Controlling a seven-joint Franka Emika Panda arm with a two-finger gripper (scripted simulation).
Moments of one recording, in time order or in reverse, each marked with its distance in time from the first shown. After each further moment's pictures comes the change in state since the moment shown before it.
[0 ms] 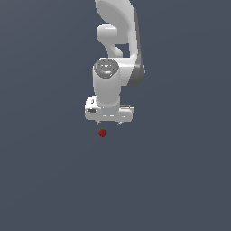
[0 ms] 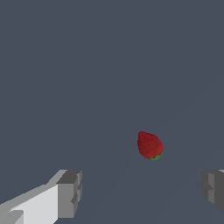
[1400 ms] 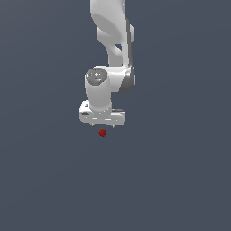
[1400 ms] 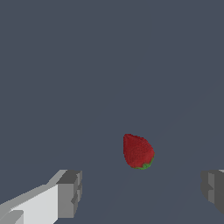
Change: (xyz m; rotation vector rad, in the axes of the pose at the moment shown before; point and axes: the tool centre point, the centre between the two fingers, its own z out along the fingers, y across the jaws) arm -0.006 0.031 0.038 0.007 0.029 0.034
